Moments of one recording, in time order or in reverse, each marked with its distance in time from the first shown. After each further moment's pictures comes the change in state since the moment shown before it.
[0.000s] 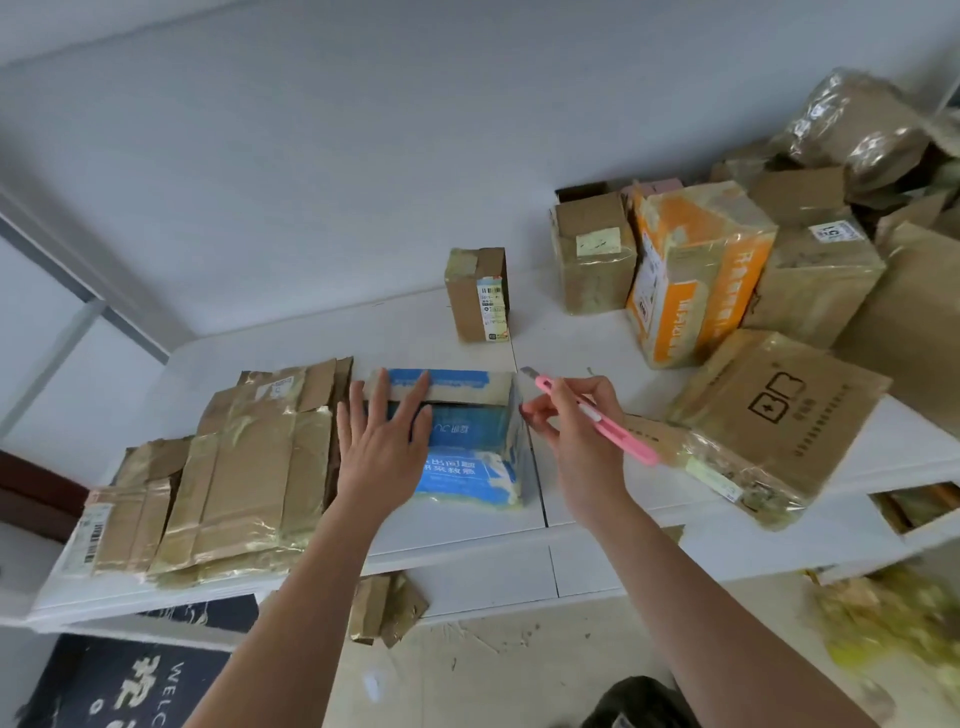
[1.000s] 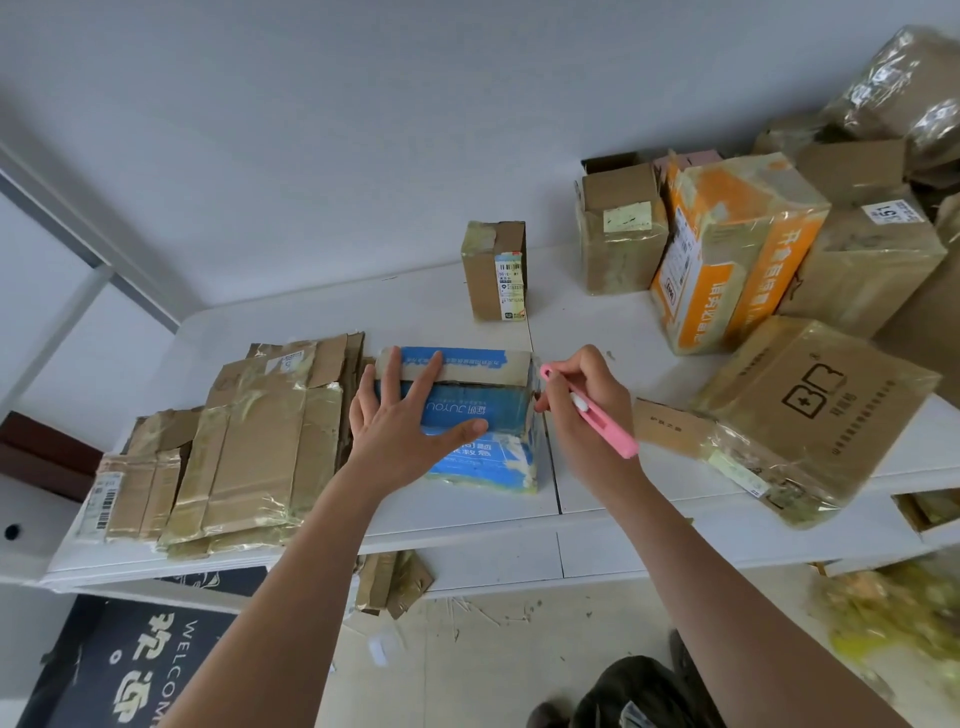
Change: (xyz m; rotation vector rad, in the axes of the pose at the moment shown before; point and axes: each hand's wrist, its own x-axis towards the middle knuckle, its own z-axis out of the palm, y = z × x) left_hand 0.009 -0.010 -0.003 0.034 -0.232 -0.018; right_hand 0.013 0.004 0.002 -0.651 -0.159 -0.452
